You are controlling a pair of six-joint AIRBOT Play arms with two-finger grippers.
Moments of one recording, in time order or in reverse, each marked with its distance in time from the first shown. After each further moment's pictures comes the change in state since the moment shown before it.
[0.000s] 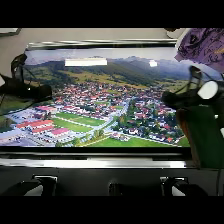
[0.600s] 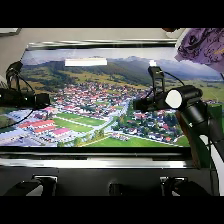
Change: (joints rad) left arm -0.003 0.114 -0.124 0.010 0.052 0.002; right arm 0.302 0.000 0.002 -0.058 -0.065 -0.039
